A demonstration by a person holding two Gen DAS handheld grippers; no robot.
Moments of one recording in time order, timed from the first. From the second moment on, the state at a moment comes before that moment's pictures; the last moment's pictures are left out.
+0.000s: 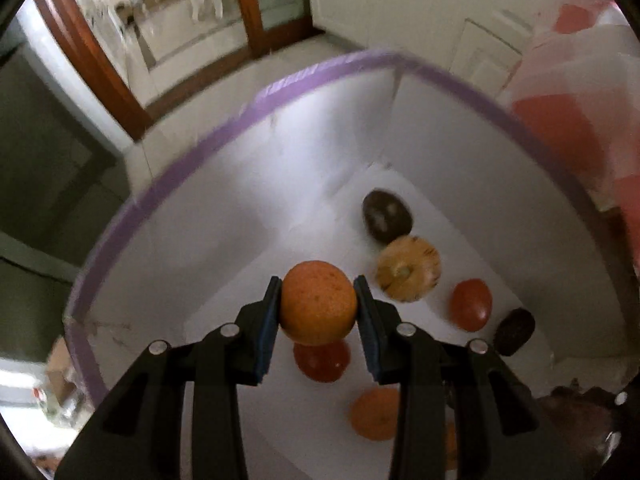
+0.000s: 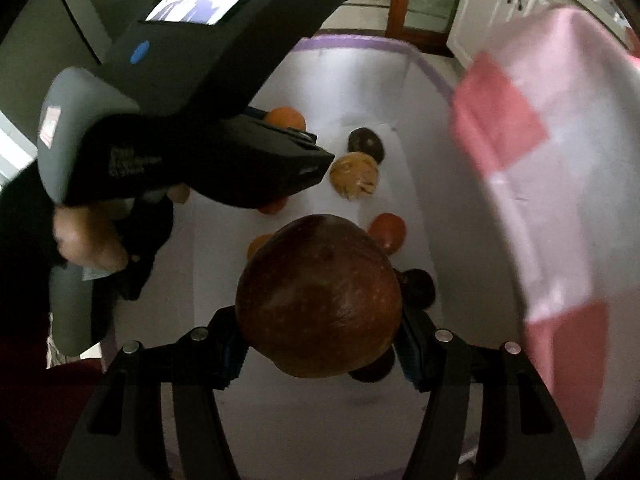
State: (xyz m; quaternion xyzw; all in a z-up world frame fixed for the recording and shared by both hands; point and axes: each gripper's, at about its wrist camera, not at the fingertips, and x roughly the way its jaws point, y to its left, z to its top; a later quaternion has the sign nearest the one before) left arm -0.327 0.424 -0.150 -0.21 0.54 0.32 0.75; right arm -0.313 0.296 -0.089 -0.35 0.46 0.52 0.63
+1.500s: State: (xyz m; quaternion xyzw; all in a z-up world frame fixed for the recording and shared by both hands) left arm -0.168 0.207 0.124 -0.08 0.22 0.21 0.95; right arm -0.133 -0.033 0.147 0.06 0.21 0.35 0.91
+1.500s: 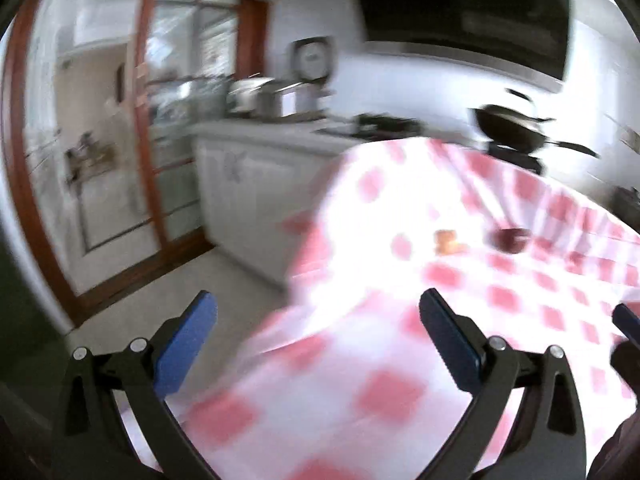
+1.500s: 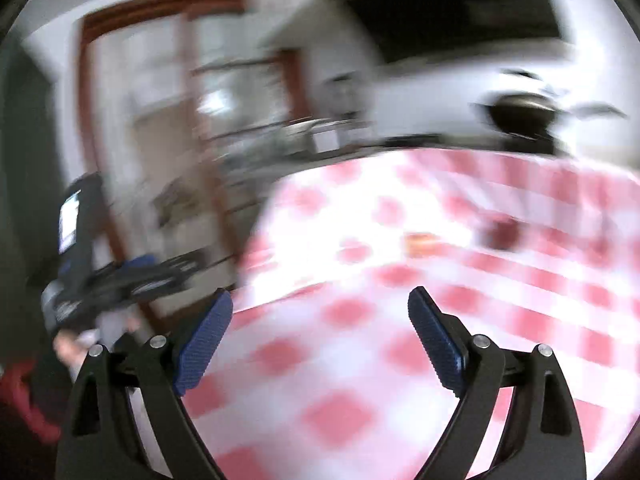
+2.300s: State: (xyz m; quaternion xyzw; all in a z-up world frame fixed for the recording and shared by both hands) left arm 0.062 0.136 0.055 -0.21 0.24 0.15 0.94; right arm 0.038 -0.155 0.072 0.19 0.32 0.13 0.92
